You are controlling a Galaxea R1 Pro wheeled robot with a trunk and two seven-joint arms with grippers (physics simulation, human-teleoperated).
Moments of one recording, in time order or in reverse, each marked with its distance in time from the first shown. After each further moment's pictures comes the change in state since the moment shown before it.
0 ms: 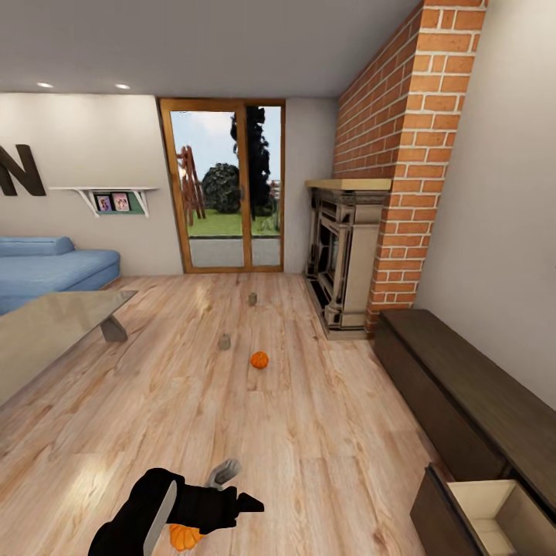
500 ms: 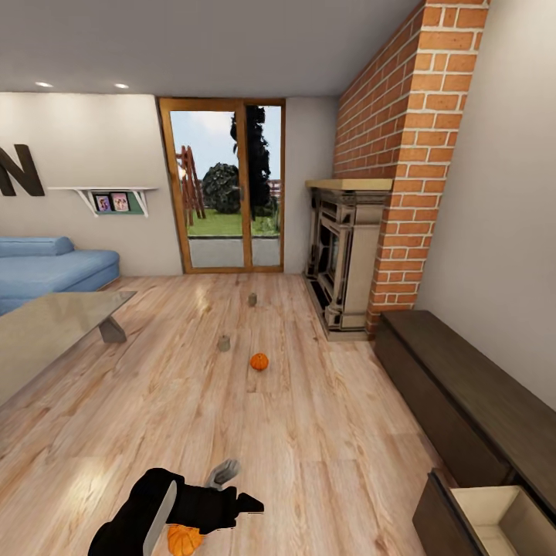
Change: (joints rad) left arm 0.000 0.000 0.002 0.000 -0.002 0.000 0.000; right arm 0.000 0.001 0.049 0.000 0.011 -0.042 -0.001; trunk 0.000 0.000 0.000
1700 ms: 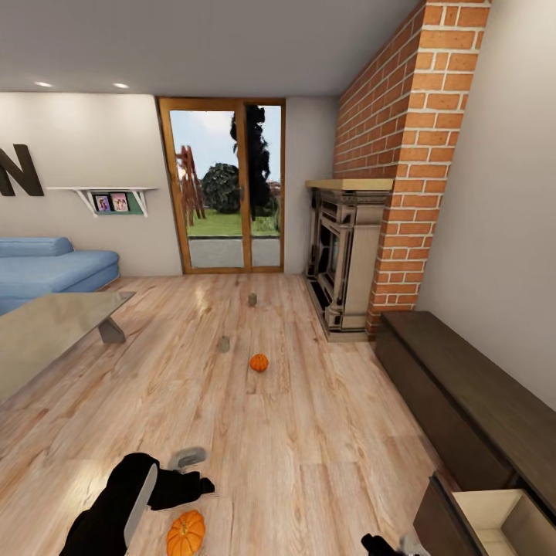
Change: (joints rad) left arm -0.006 0.053 0.049 -0.120 0.000 -0.040 0.481; right arm 0.000 0.039 0.222 -0.125 0.002 -0.001 -0.006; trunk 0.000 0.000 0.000
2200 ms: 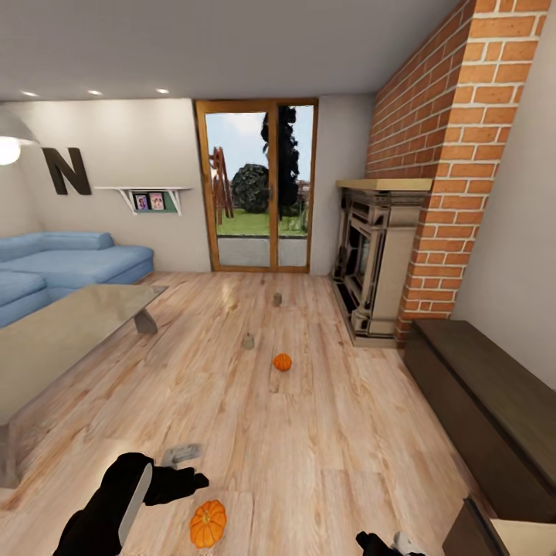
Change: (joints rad) left arm 0.000 0.018 0.009 -0.004 0.005 -0.042 0.011; right arm 0.000 0.014 0.016 -0.012 0.000 -0.001 -0.003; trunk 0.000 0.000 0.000
